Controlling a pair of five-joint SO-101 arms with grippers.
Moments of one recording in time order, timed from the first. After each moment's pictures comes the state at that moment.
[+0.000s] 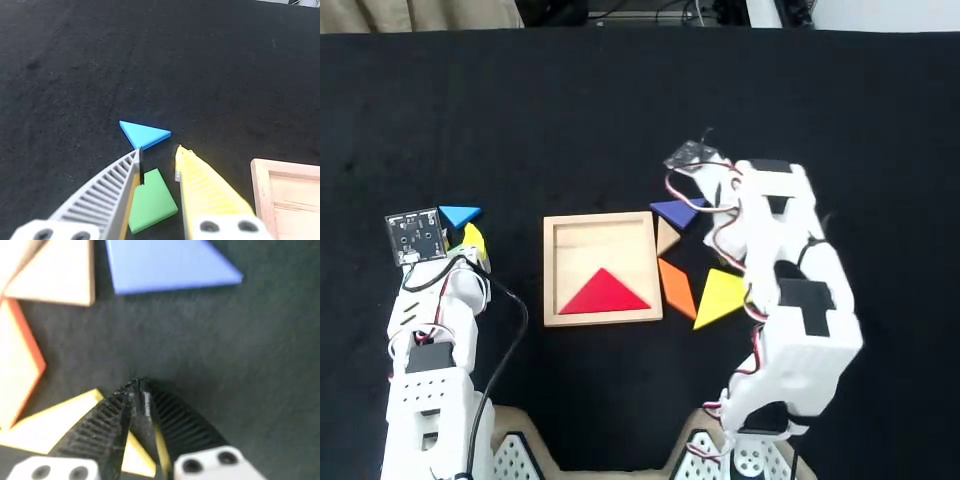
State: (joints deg) left arm -14.0 -64.6 91.6 9.3 1.6; right arm 5.0 18.3 15.8 65.4 50.3
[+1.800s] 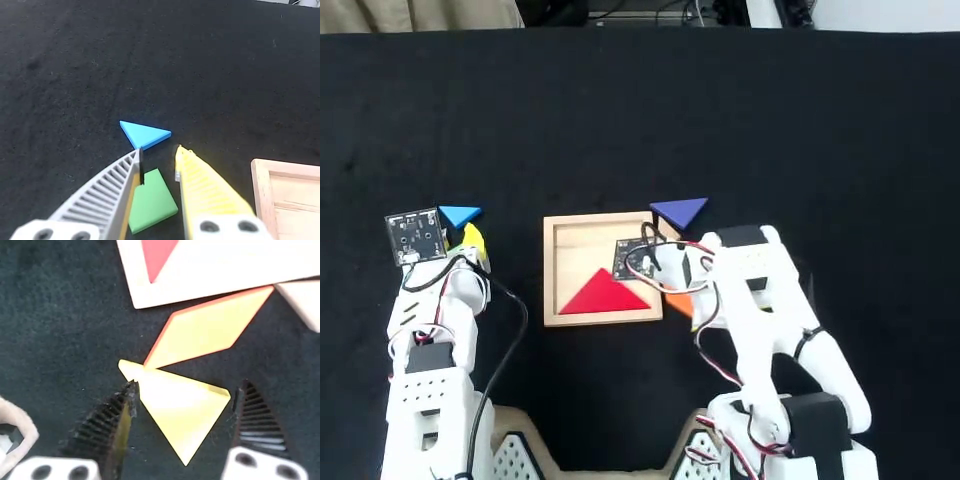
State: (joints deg) left arm -14.0 -64.6 91.6 9.3 1.6; right arm -8.1 -18.2 50.2 66.1 75.5
